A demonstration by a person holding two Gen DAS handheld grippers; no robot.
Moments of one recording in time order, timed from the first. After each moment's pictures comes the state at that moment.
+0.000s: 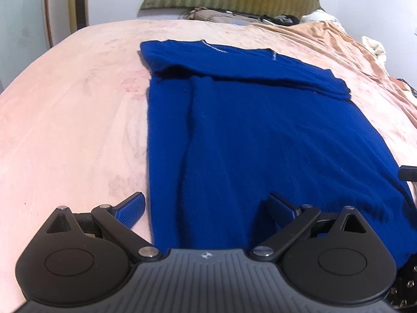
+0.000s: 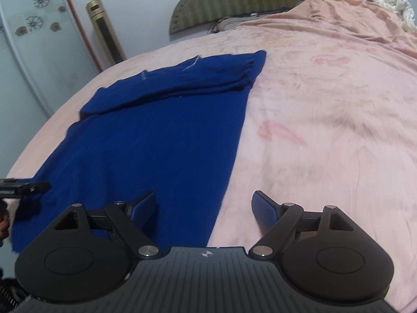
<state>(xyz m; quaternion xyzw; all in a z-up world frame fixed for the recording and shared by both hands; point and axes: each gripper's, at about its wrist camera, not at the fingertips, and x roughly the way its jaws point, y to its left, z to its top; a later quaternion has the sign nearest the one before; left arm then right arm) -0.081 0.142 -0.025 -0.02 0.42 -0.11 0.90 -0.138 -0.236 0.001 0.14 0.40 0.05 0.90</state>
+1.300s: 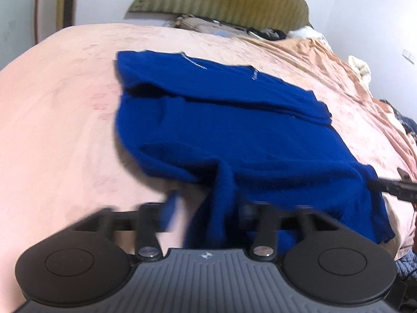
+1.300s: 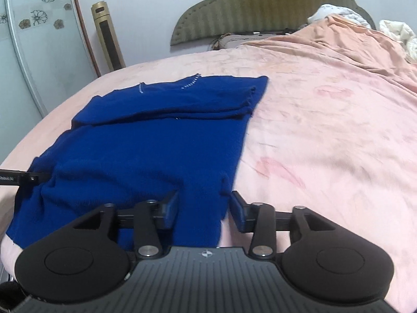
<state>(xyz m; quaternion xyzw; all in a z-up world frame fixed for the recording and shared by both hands) -0.061 0.130 -0.014 -0.07 0.40 -0.14 0.90 -0.118 -0.241 0.011 0.10 0.37 0.02 0.92</state>
